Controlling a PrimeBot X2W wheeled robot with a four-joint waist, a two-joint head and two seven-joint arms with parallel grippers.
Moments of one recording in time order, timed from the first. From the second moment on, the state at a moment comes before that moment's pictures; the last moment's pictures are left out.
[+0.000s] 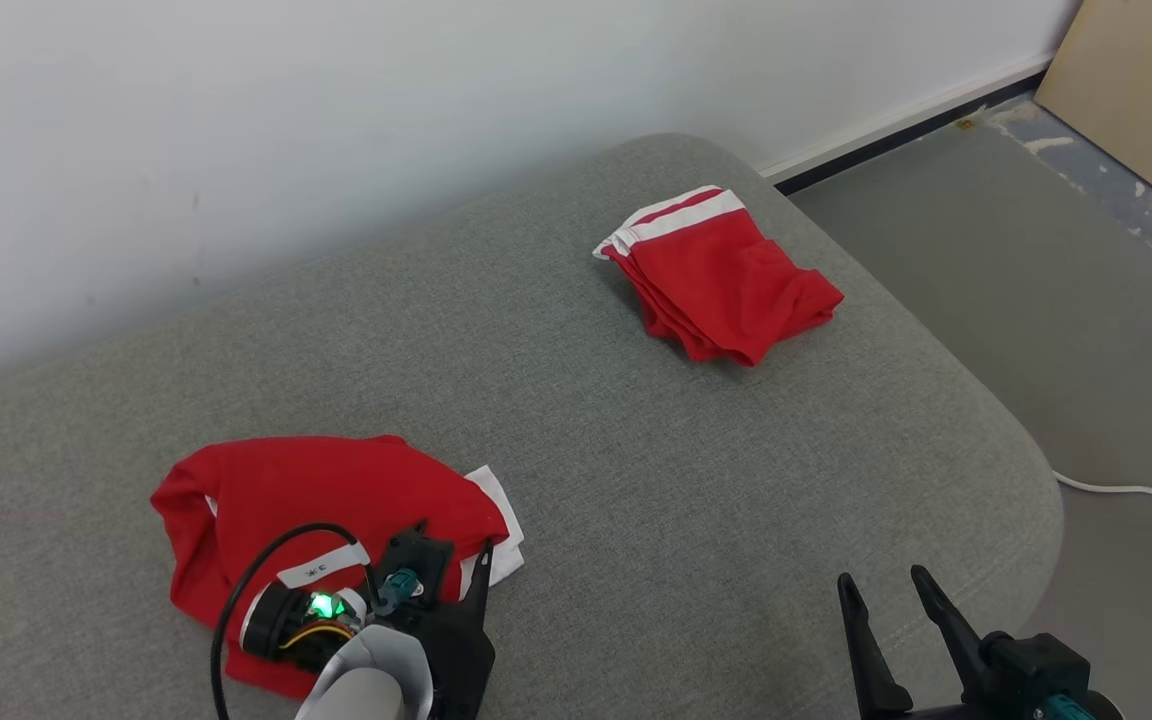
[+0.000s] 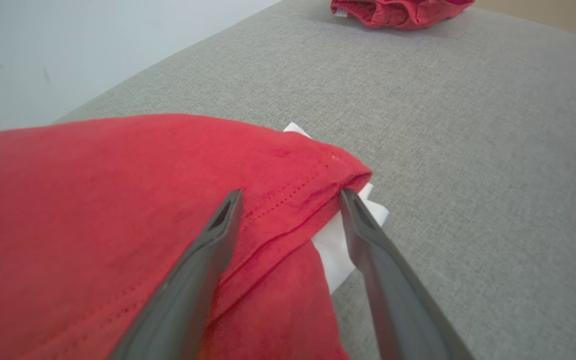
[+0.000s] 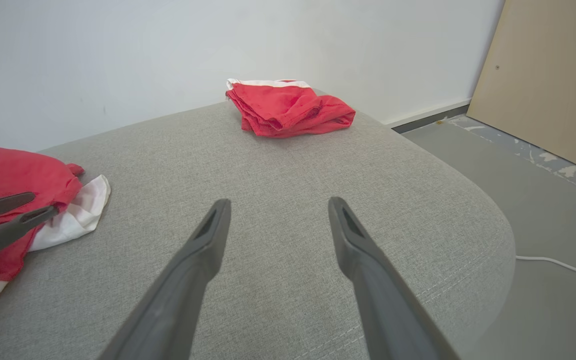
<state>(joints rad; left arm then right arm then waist) -0.54 0.05 -0.52 0.96 -0.24 -0.02 -0.19 0.07 -0.05 0.06 0.11 0.15 0.13 -0.08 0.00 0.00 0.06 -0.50</state>
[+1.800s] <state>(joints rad) -0.47 0.26 -0.15 0.36 -0.57 0.20 -0.26 0.08 -0.05 0.08 0.15 0.17 0.13 -0.08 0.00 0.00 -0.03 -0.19</state>
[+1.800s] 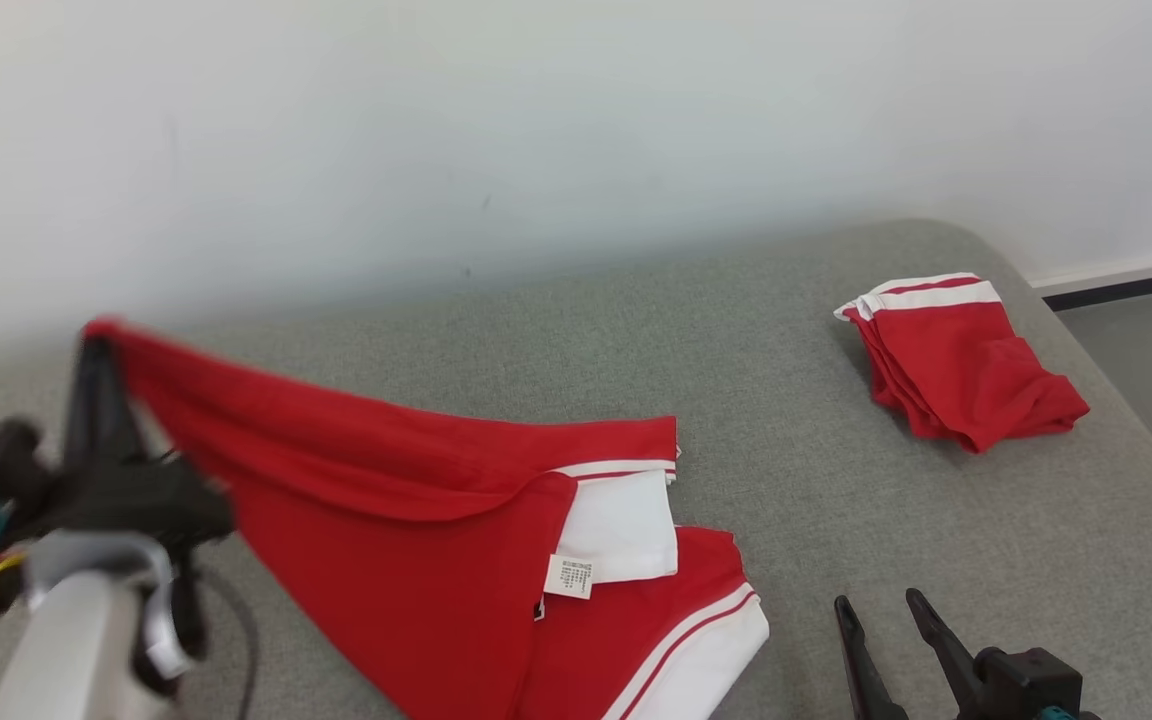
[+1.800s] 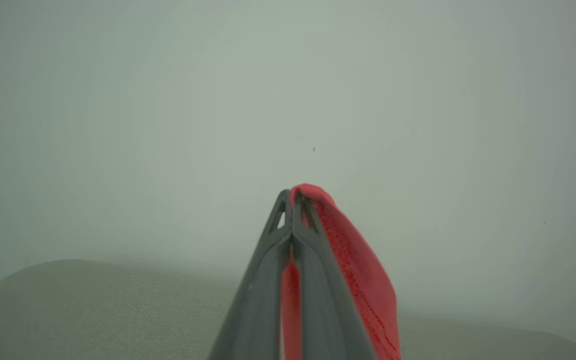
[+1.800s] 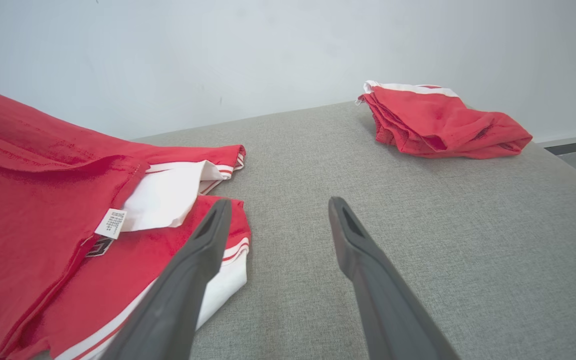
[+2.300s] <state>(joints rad) -0.24 0.19 0.07 0.52 -0.48 0.21 -0.26 0.09 -0.05 0.06 0.11 0.15 0.13 -0.04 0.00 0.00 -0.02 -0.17</state>
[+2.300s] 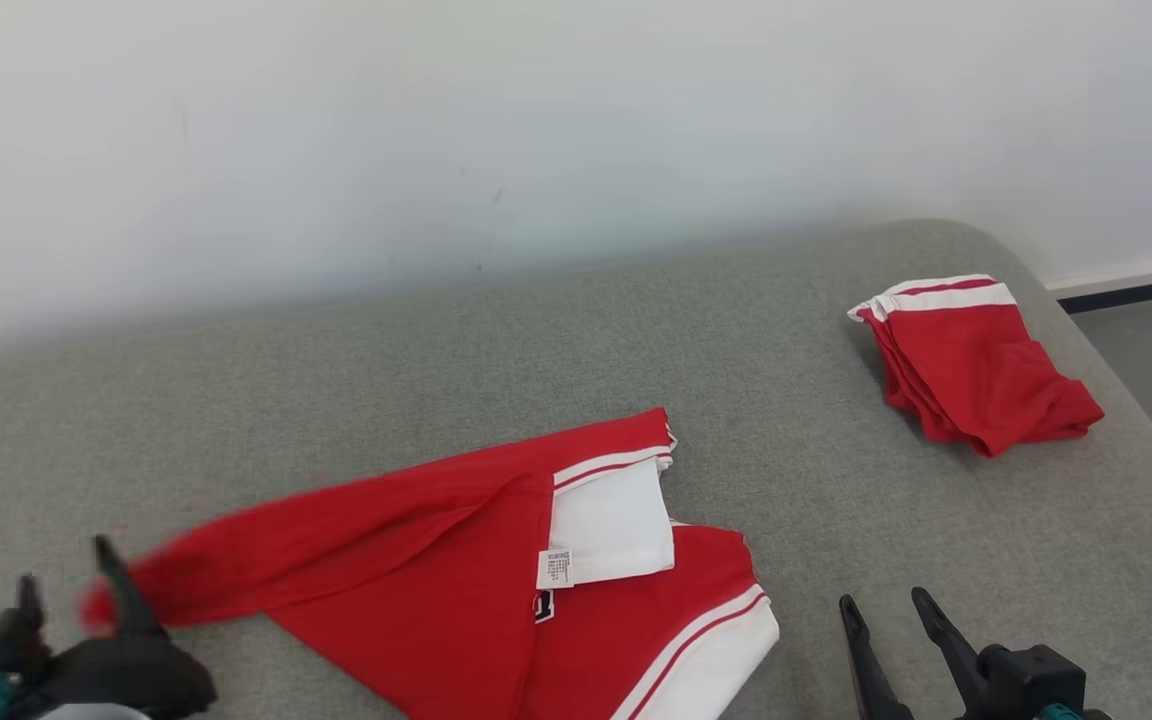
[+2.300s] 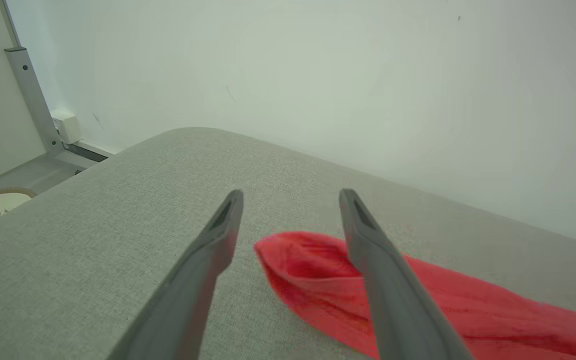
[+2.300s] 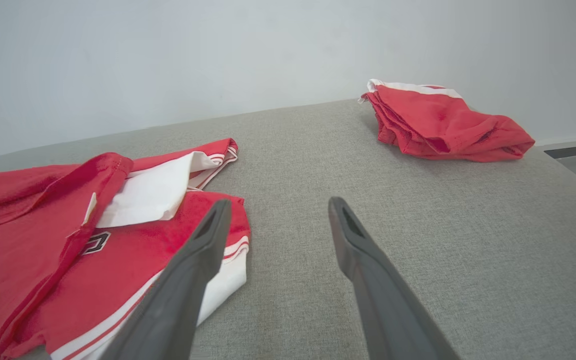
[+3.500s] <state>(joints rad) -0.61 0.05 -0.40 0.98 -0.36 0.13 0.01 0.06 -0.05 0.10 0.16 0.18 0.13 -0.08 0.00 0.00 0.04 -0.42</state>
